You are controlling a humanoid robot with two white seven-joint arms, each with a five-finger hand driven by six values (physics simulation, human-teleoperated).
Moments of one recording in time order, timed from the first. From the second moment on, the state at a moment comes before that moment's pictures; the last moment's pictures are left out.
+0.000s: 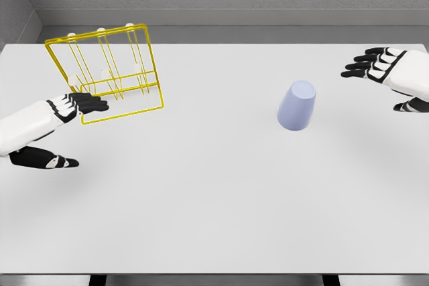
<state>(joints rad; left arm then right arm) 0.05 1.05 -0.14 -1.80 -0.02 -0.61 -0.24 -0.46 -1.22 0.50 -1.65 0.32 -0.61 0.19</state>
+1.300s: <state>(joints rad) -0.21 0.79 -0.59 -1.80 0.33 -0.61 -0.24 -0.89 -0.85 0.74 -1.38 0.38 -0.61 0.61</state>
